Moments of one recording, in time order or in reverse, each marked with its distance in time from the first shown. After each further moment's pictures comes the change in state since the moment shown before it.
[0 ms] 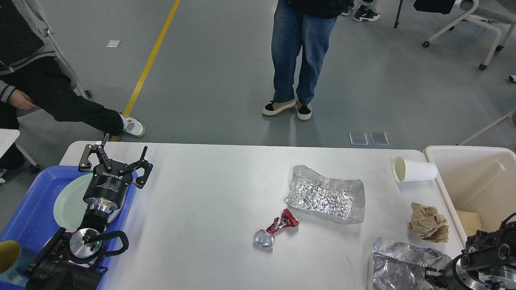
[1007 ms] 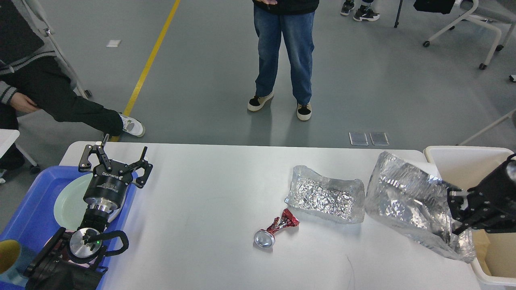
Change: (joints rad) left arm 0.000 0.000 0.000 0.000 0.000 0.000 0.000; right arm 1.119 -0.052 -0.430 0.310 0.285 0.743 0.002
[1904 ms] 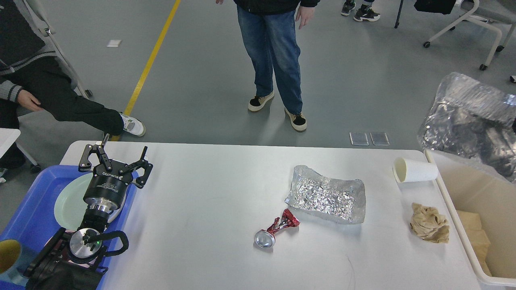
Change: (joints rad) left arm 0.000 0.000 0.000 0.000 0.000 0.000 0.000; right arm 0.159 0.105 -0.311 -0.087 0.155 -0.273 0.001
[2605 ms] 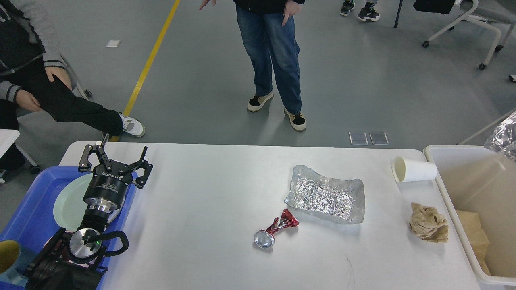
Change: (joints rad) left arm 0.000 0.000 0.000 0.000 0.000 0.000 -0.001; right arm -0.776 -0.304 0.390 -0.549 0.009 -0.427 -0.002
